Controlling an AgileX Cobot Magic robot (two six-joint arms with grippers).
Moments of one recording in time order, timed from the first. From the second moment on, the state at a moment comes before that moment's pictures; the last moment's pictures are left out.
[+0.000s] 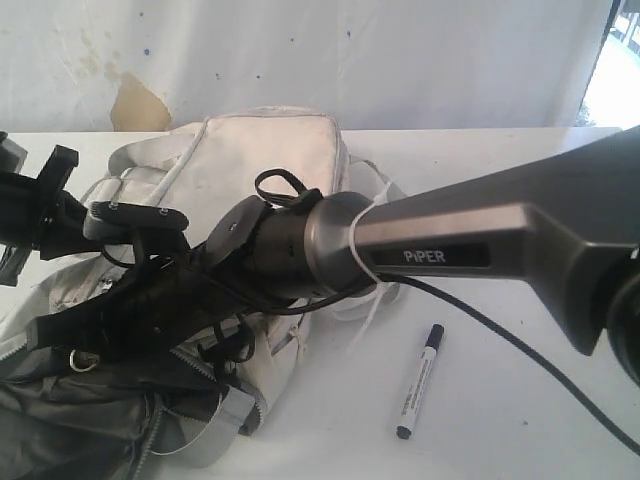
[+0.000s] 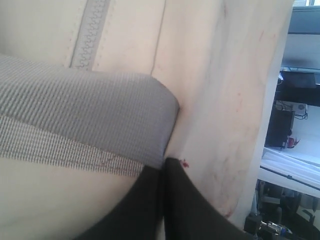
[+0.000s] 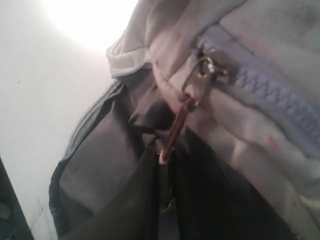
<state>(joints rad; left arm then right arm) 0.17 1.87 -1.05 -1.18 1.08 0.65 0.96 2.09 -1.40 1.20 0.39 -0.64</state>
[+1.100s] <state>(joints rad) 0.26 1.87 -1.05 -0.99 1.10 0.66 0.58 1.87 -1.41 0.27 1.01 -0.13</state>
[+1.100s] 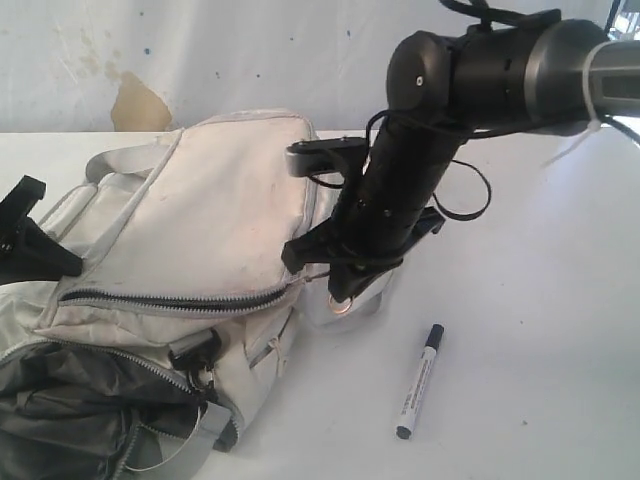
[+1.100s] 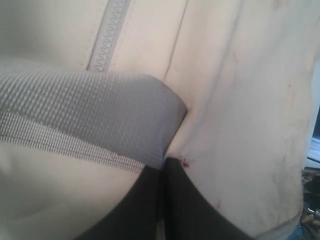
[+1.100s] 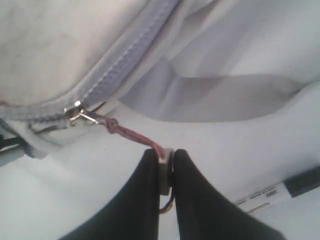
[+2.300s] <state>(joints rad) 0.03 1.69 -1.05 -1.08 1.07 1.27 0.50 1.87 -1.41 0.27 0.86 -0.13</state>
